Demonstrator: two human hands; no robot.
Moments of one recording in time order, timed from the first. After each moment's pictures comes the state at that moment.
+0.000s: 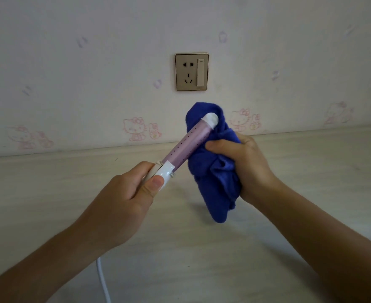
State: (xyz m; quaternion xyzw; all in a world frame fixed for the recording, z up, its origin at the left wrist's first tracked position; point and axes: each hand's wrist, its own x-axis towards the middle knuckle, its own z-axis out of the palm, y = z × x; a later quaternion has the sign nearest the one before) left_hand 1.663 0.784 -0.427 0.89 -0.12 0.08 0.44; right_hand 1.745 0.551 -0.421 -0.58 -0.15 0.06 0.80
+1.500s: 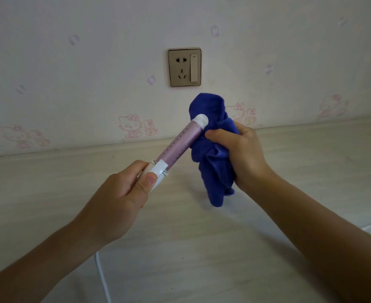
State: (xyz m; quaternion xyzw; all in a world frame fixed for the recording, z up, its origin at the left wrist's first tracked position) left_hand 1.668 0.780 -0.436 0.88 -0.13 0.09 0.44; right_hand 1.747 0.541 -0.417 -0.60 -0.12 -0.02 0.79
